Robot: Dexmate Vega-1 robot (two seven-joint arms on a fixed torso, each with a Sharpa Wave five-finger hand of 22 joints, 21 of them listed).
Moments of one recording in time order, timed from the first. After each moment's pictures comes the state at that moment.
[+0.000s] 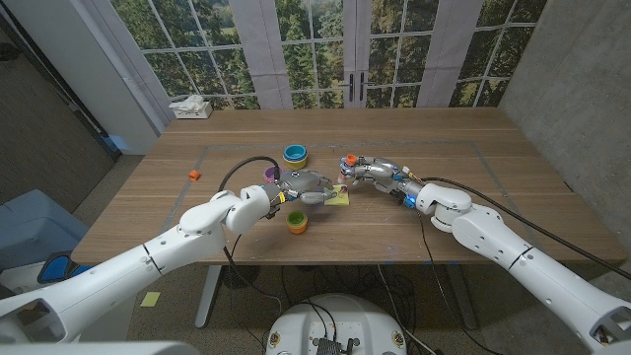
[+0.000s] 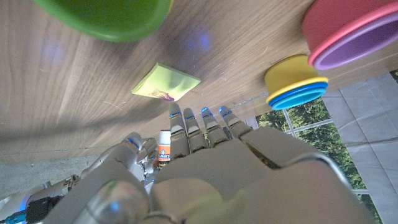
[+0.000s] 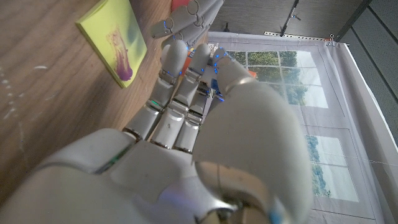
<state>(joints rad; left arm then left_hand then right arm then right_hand) 0.87 0.87 0.69 -1.98 0.71 0.12 -0.12 0.05 0.09 0.62 0.06 0.19 0.44 0.03 0.22 0.18 0.30 -0.06 0.25 0.18 0.21 -0.04 0.20 0.17 0.04 0.04 0.23 0.18 -0.92 -0.66 -0.49 -1.72 0.79 -0.08 0.17 1.32 0.05 0.42 -0.17 0.18 0.97 -0.07 0.32 0.33 0.96 -0.06 0.21 0.35 1.04 -0.17 0.48 0.30 0.82 -0.10 1.26 0.16</state>
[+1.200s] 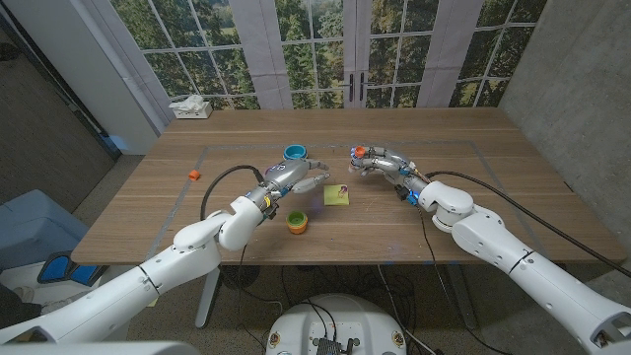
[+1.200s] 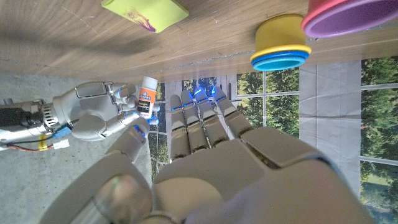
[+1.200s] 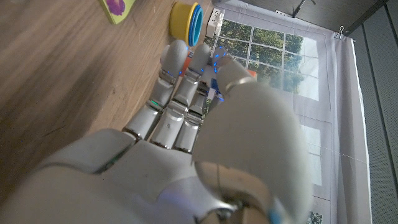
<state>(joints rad) 1.00 0.80 0.58 -1.88 0.55 -0.02 0.27 0.15 0.13 0.73 -0.04 0.18 0.44 0.05 0.25 0.24 0.45 -0.01 0.27 0.26 0.42 -0.04 0.28 0.25 0.27 0.04 0.31 0.21 -0.95 -0.65 -0.48 -1.73 0.61 0.03 0.01 1.32 0.05 0.42 -0.17 0.18 0.98 -0.08 0.32 0.33 0.96 -0.06 0.22 0.35 1.04 -0.17 0.48 0.31 0.82 -0.10 1.24 0.16</state>
